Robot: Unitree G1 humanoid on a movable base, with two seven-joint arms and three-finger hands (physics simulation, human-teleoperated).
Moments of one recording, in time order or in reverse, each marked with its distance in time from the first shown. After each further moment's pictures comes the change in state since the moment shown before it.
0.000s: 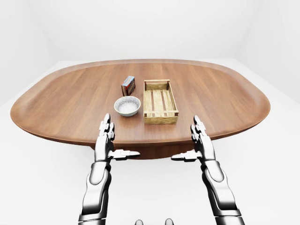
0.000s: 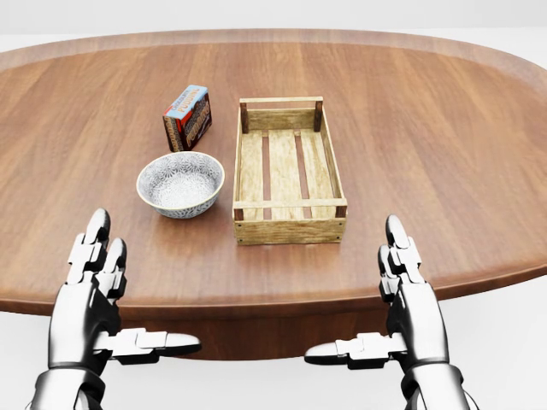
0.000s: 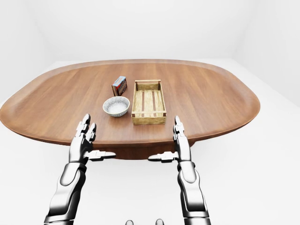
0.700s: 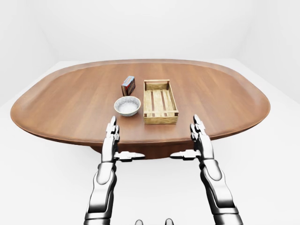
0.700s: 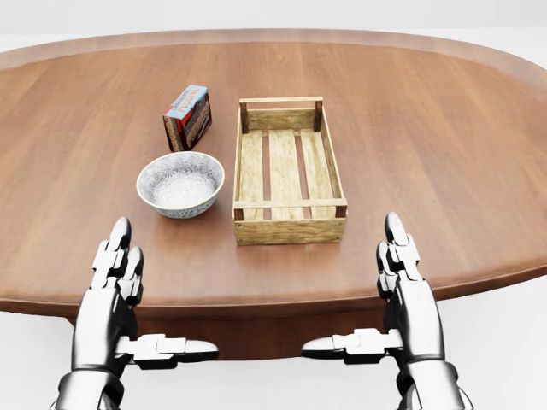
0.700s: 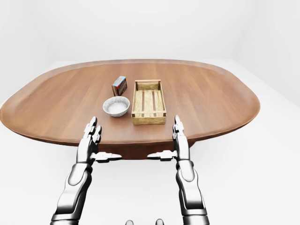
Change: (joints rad) left arm -0.006 -0.020 -0.054 0.068 0.057 -0.023 0.035; right arm -0.021 0.007 0.010 0.036 0.012 -0.027 -0.031
